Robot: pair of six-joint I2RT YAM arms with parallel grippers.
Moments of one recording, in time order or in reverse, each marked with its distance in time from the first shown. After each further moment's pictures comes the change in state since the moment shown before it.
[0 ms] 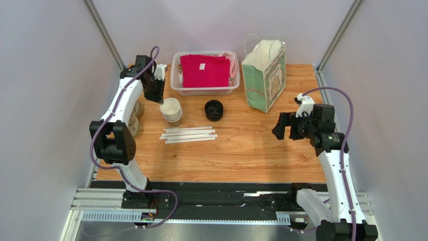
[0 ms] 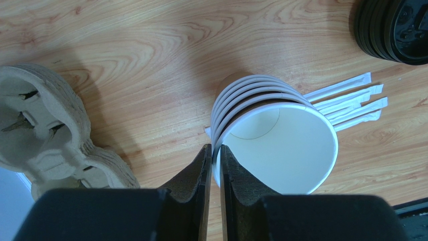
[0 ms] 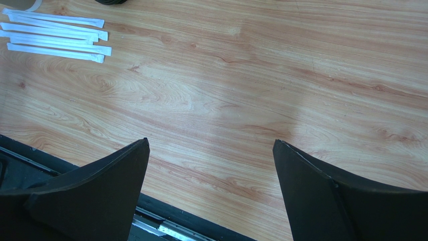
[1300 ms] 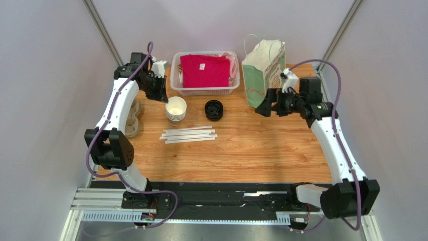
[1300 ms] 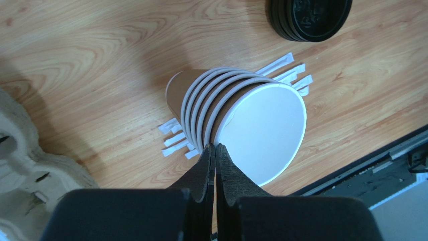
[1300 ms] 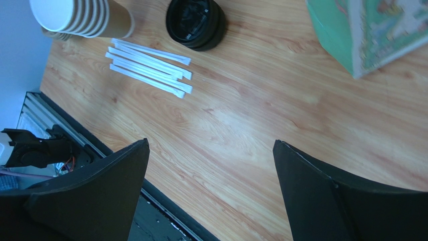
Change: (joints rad) left arm 0.002 -0.071 0.050 -0.099 0.195 -0.010; right arm 0.114 0.308 0.253 0.097 -0.175 0.141
